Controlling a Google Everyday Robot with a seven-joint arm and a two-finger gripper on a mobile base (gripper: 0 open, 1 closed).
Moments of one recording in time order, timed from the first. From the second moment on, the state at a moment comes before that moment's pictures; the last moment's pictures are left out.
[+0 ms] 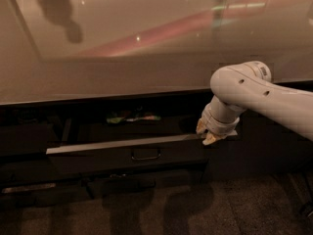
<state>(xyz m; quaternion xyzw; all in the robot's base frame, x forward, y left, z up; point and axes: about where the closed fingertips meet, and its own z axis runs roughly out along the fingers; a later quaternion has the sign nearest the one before) 0.536 -0.178 0.675 -0.85 0.53 -0.03 0.08</state>
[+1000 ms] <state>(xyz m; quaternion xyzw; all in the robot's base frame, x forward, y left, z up) 0.530 -0.178 0.674 -0.85 0.52 -0.03 0.08</state>
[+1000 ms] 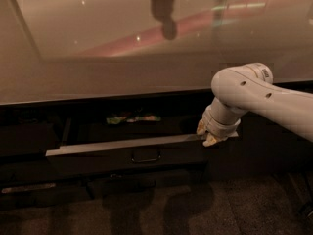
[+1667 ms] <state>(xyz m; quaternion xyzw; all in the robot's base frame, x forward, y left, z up) 0.523 -0.182 0.680 -0.85 0.53 -0.04 0.08</state>
